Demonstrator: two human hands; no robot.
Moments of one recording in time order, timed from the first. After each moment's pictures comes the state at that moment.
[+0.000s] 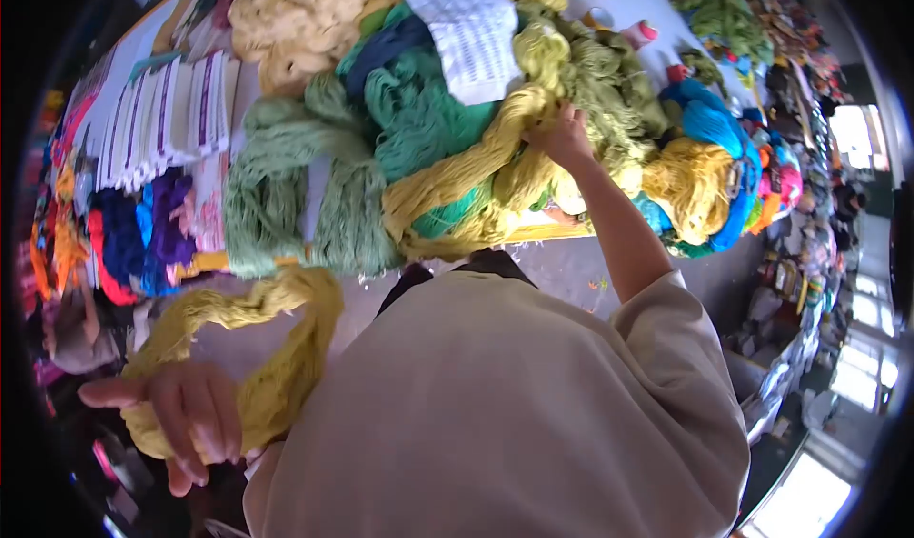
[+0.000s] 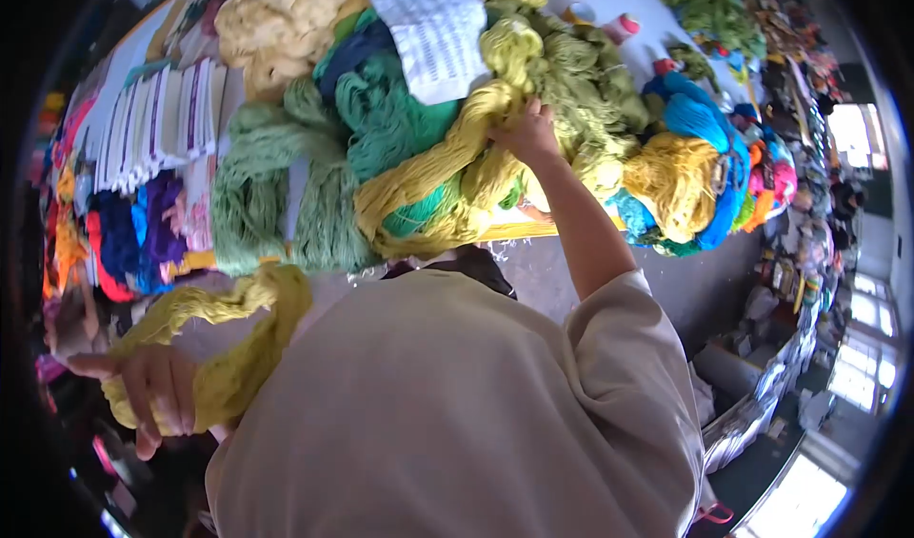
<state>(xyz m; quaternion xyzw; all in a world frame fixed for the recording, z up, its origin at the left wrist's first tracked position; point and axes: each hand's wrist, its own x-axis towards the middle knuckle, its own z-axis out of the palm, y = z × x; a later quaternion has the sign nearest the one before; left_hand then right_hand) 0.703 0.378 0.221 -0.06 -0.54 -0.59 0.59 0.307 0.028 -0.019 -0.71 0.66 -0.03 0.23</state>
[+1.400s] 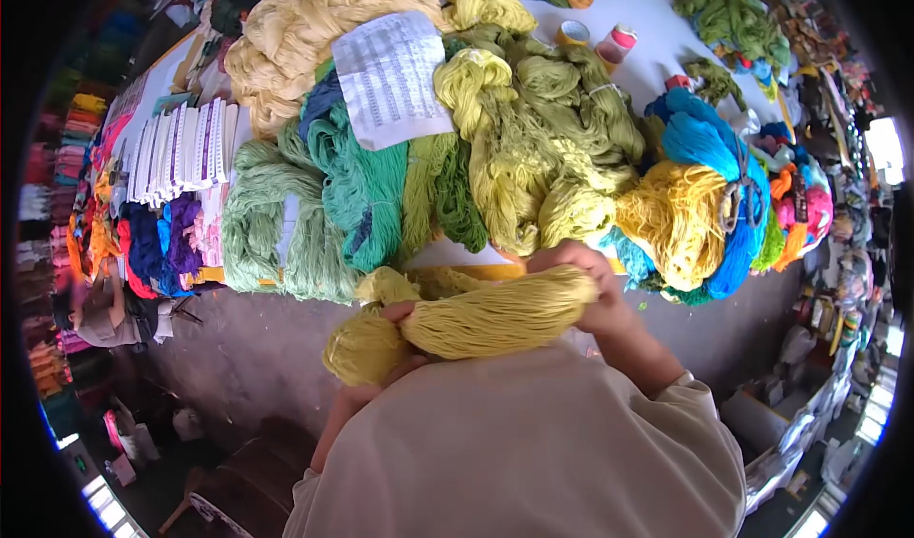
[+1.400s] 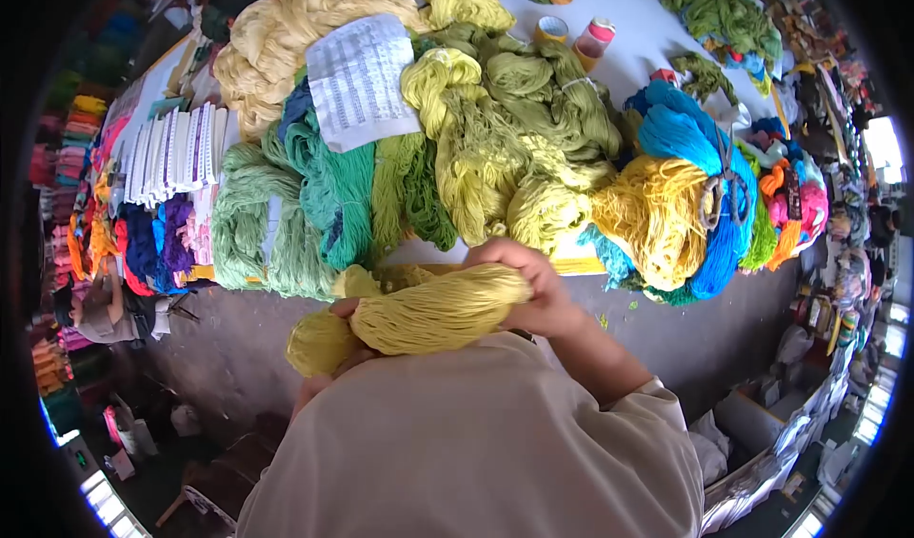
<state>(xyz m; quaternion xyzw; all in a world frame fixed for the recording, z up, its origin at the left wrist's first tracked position) 0.361 0.309 0.091 0.50 -0.30 -0.59 0.56 0.118 0.107 0.104 -0.47 0.08 -0.31 0.82</state>
